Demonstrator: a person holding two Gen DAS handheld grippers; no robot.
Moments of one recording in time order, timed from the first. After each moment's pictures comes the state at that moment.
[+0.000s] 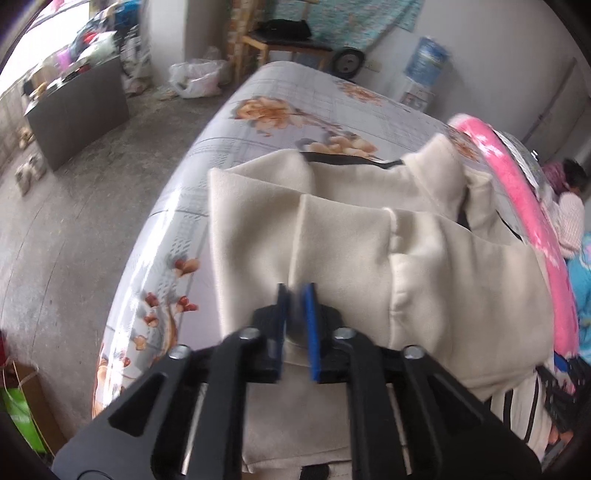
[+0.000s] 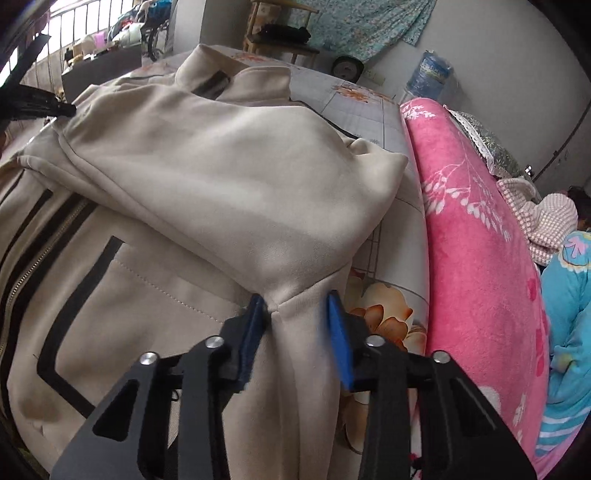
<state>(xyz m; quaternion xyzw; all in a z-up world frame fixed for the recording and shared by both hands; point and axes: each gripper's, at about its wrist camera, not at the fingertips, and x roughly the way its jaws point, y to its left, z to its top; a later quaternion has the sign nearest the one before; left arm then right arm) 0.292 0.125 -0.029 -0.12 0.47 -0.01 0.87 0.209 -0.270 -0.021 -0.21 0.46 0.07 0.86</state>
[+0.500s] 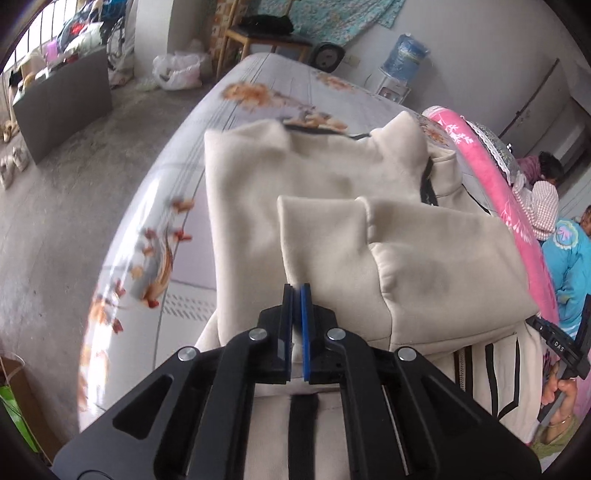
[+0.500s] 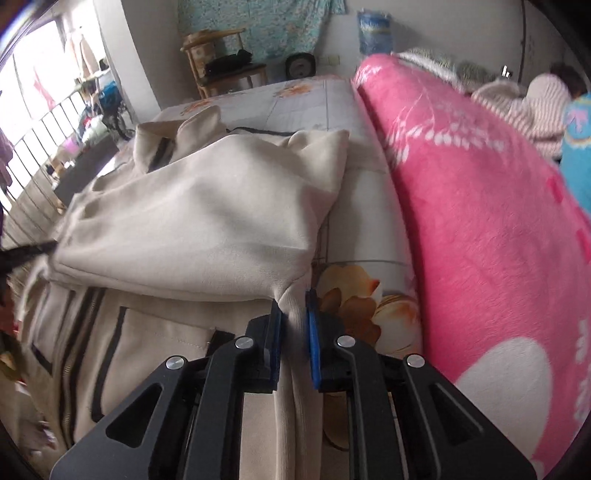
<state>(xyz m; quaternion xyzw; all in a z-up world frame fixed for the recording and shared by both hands) 0.245 0.129 -0.035 -0.16 0.47 -0.04 0.86 0.220 -0.351 -0.014 0.04 0.47 0.09 0.88</state>
